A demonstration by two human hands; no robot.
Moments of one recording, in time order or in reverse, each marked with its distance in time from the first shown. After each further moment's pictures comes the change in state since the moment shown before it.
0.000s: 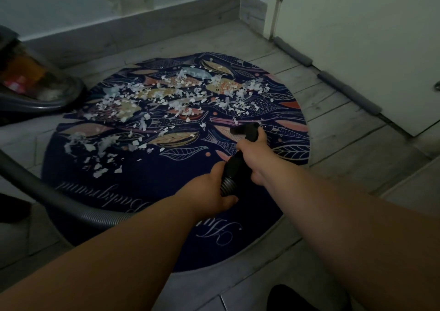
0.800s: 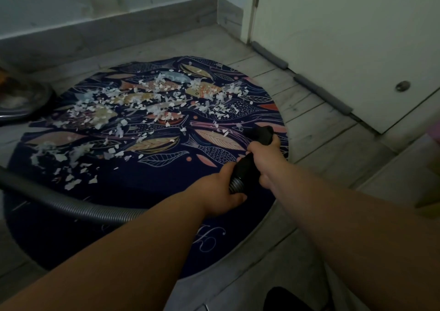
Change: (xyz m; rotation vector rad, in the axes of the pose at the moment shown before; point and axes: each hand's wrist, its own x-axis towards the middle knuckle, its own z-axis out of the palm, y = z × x) left_hand 0.031 0.037 0.013 -0.030 -0.074 0.099; right_hand 0.009 0.008 -0.048 0.240 0.203 -0.001
